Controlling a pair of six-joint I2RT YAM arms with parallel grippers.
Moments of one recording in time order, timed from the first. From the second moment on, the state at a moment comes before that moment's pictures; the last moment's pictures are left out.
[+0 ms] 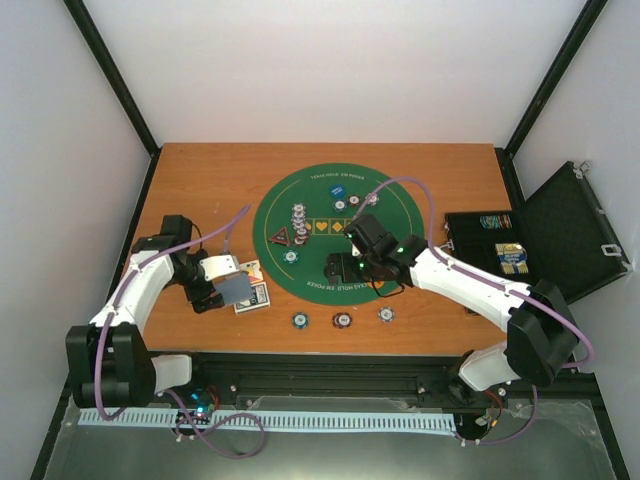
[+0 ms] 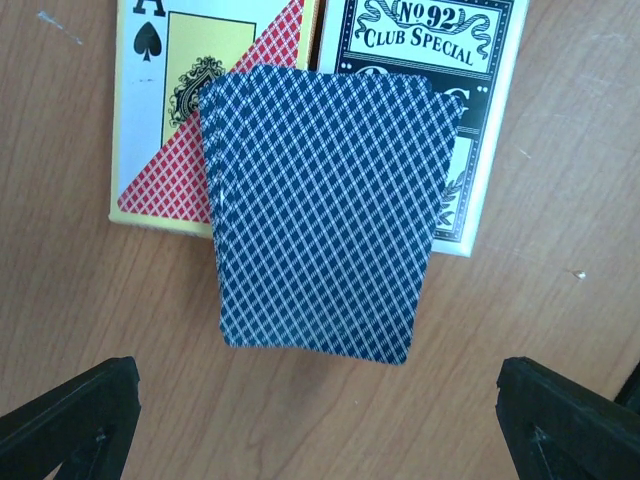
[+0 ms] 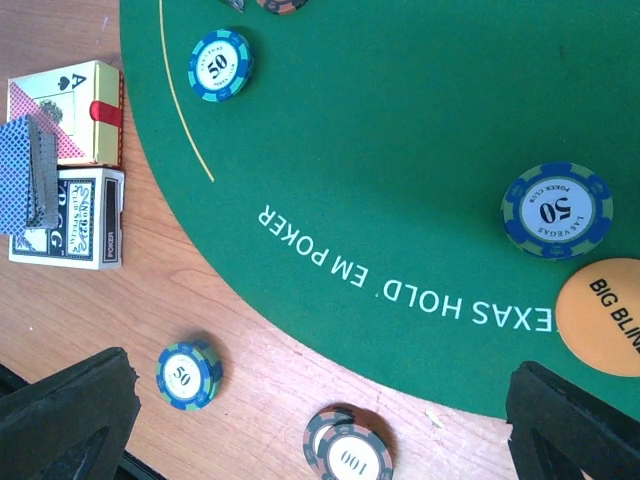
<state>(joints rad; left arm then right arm) 0.05 1.23 0.83 -1.02 0.25 1.14 0.78 1.43 1.03 -0.60 -0.09 0.59</state>
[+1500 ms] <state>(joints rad) -0.05 1.44 0.76 -0.80 0.13 1.11 0.80 1.41 1.03 -0.61 -0.07 0.60</state>
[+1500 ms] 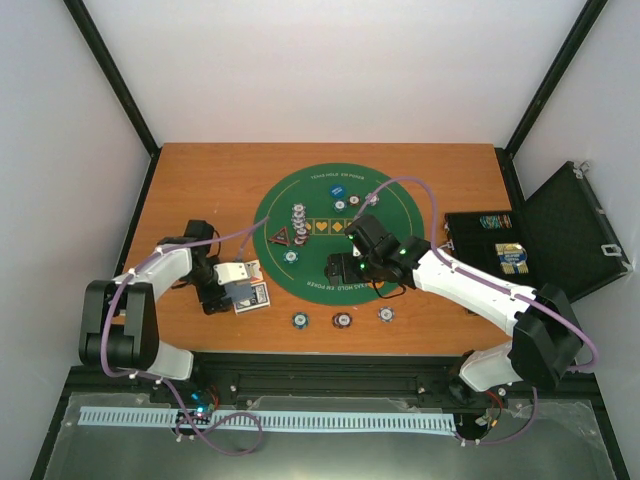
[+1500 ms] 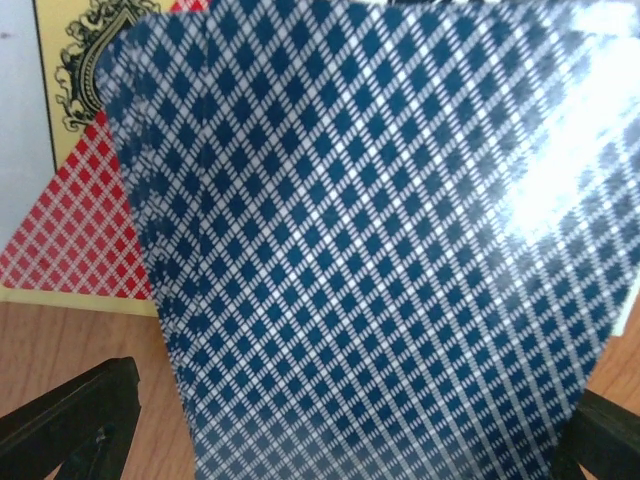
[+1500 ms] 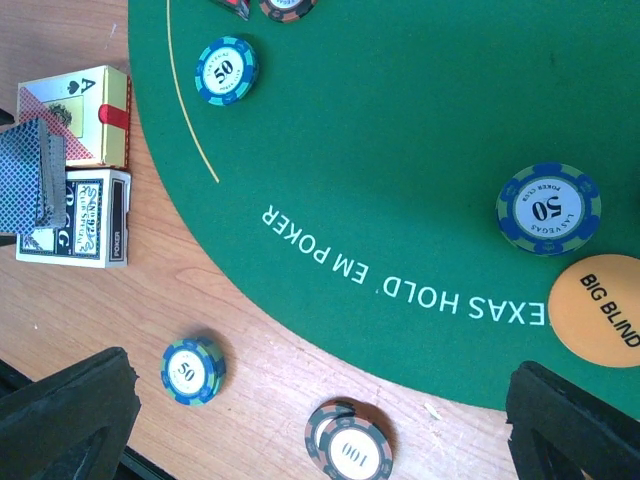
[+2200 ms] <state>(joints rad) -0.06 1.45 0.73 -0.76 0.11 1.05 0.80 1.39 1.03 -0.61 -0.06 0.60</state>
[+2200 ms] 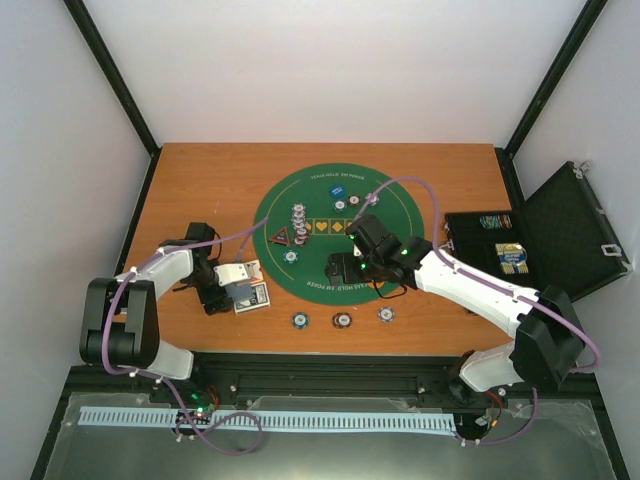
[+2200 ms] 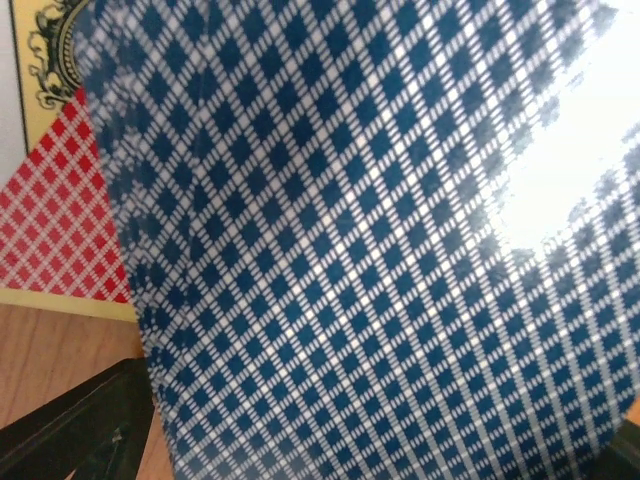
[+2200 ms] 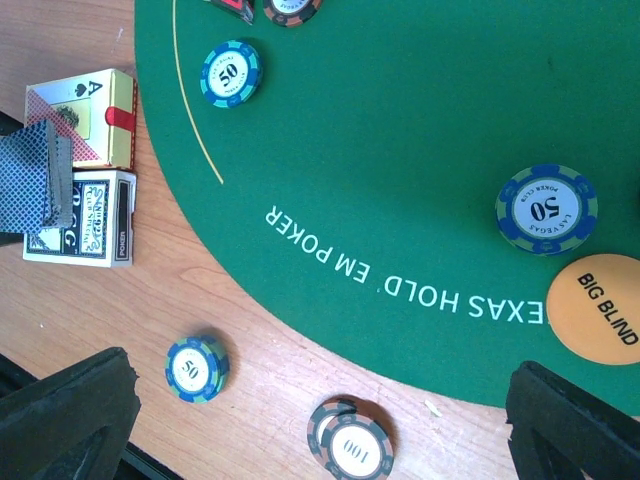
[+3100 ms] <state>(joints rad) -0.06 1.43 0.71 -0.76 0.12 1.06 0.80 1.39 1.00 -0.60 -0.08 0.62</state>
